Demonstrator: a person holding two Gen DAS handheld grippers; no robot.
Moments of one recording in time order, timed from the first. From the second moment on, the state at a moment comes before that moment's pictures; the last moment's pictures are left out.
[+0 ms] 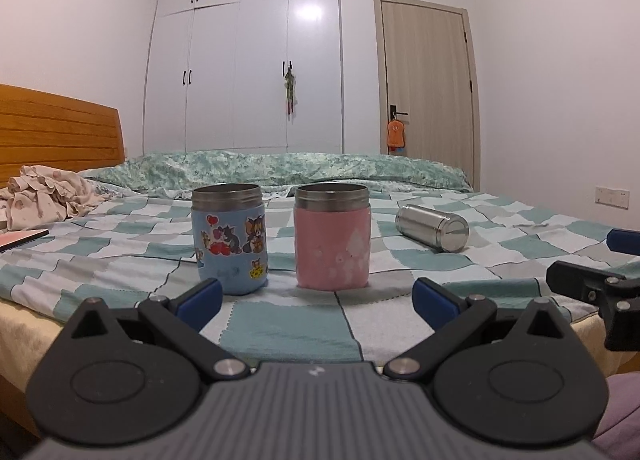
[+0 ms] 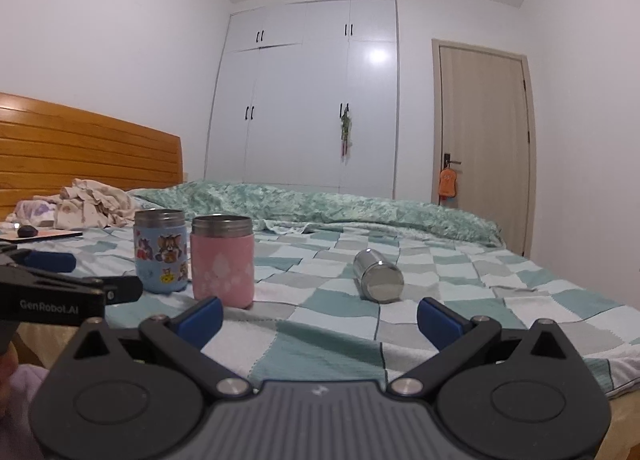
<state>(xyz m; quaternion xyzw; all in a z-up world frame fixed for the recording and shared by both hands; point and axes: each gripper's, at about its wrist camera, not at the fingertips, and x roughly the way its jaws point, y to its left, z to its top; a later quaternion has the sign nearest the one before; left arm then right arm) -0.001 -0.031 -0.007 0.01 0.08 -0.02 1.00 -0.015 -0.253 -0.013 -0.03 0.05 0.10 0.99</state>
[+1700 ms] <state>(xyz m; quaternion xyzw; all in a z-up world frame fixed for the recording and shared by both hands) -0.003 -0.032 -0.009 0.02 0.07 -0.02 1.00 -0.008 -0.251 -0.016 -0.04 0.05 0.09 0.99</state>
